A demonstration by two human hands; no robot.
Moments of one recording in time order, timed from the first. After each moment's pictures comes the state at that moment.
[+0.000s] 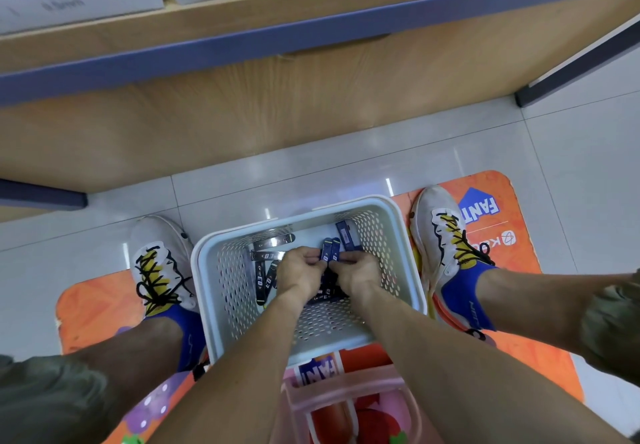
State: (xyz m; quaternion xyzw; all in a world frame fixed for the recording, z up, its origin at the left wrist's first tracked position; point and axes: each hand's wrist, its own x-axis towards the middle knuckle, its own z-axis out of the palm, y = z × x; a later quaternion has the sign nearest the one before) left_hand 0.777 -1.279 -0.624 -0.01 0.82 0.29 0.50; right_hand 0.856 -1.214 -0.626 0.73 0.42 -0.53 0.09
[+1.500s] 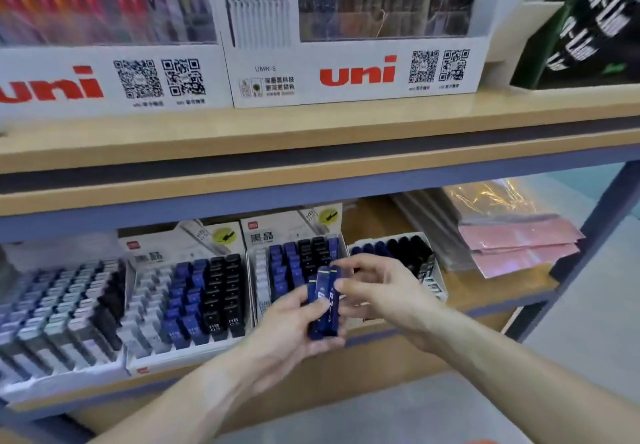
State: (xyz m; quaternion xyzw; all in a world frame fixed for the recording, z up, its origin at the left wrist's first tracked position) left_hand 0.663 -1.182 -0.209 0.19 0.55 0.64 0.51; right_hand 0.779 -1.048 -0.171 0.29 0.67 -0.68 -0.13
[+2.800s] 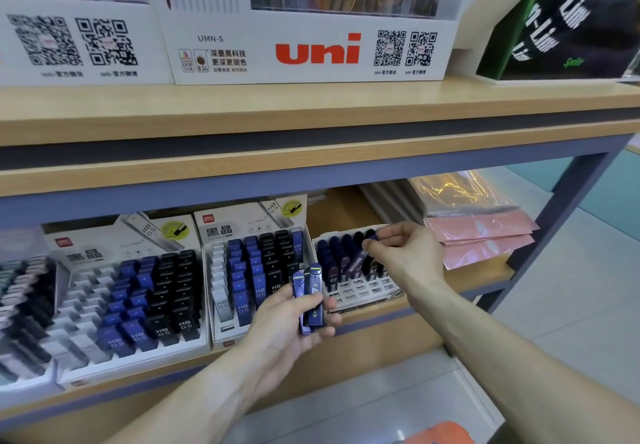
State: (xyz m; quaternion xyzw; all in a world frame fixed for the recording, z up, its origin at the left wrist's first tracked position) left_hand 0.691 -1.137 -0.220 0.10 0.53 0.67 0.51; right_hand 0.794 -0.963 -0.198 0.48 0.68 -0.41 -0.36
